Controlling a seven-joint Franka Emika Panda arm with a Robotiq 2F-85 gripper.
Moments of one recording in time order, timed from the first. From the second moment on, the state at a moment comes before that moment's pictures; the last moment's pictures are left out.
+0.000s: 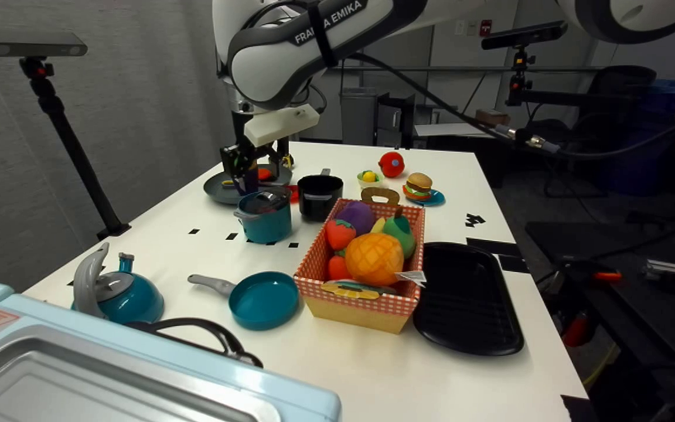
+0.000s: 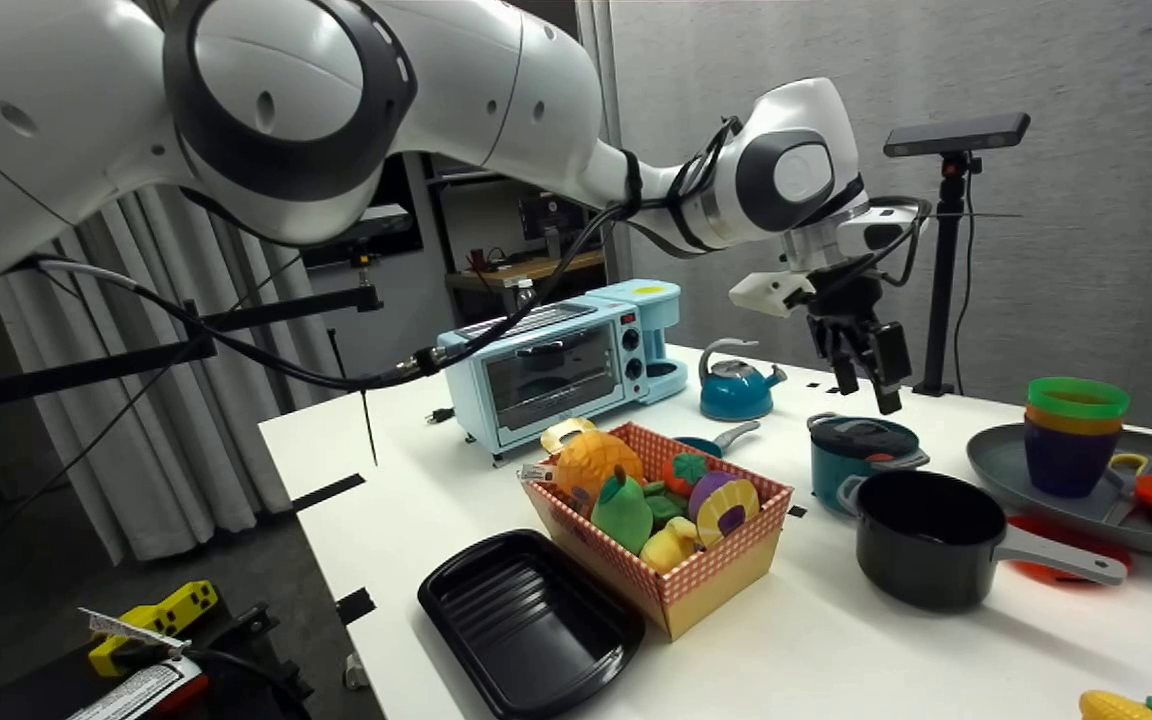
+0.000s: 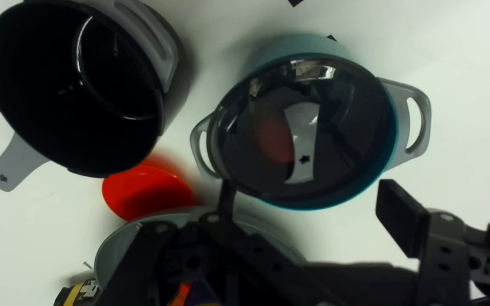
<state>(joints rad) -0.16 1.10 -0.23 -0.88 0.02 2.15 0.44</state>
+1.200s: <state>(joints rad) -0.12 0.69 -0.23 -1.36 -0.05 2.27 0.33</state>
